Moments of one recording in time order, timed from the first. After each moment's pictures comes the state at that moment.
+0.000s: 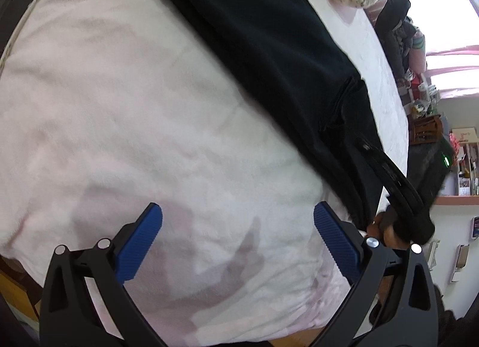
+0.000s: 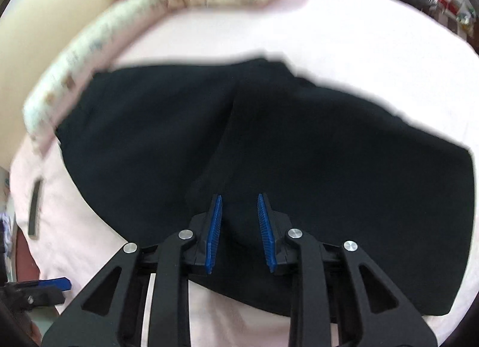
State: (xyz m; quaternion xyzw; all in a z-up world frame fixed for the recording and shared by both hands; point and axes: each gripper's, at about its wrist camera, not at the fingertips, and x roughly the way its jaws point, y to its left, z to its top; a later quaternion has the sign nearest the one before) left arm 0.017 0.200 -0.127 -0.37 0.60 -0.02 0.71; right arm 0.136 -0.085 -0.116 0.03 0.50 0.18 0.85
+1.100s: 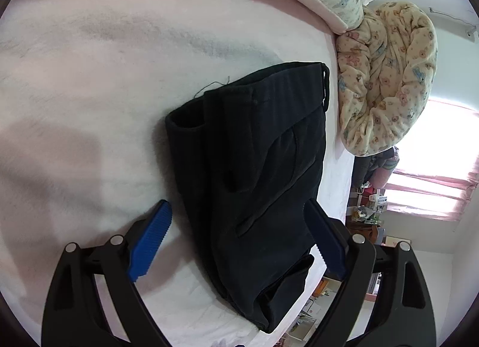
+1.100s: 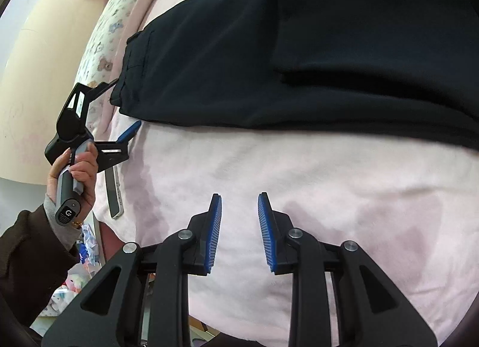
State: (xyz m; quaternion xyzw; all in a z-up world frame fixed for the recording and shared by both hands) left arm 0.132 0.367 -0.167 -0.59 0.47 0.03 0.65; right arm 0.062 -0.079 -0.119 0.20 0.66 0.21 0.69
